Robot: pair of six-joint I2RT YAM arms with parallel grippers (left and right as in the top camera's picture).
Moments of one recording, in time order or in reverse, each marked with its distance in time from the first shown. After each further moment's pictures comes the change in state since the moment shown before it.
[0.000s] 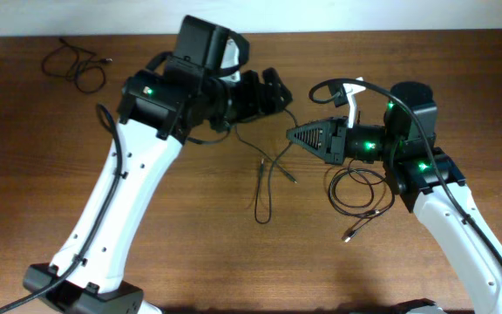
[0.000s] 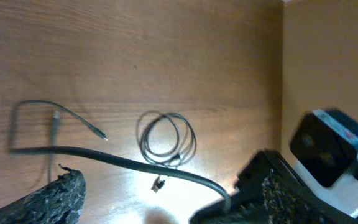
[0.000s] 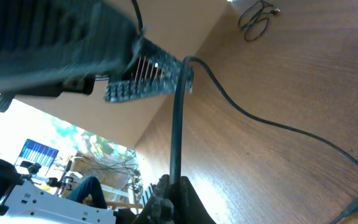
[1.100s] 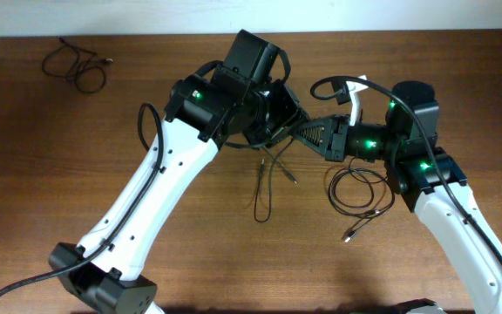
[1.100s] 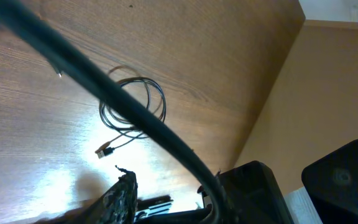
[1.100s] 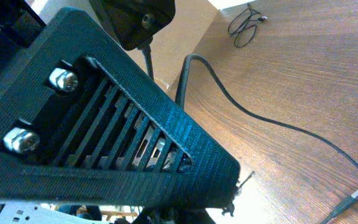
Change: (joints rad) left arm -0.137 0.069 -0.002 0.020 -0.036 -0.500; right arm -0.005 0.000 0.004 -0.008 0.038 0.006
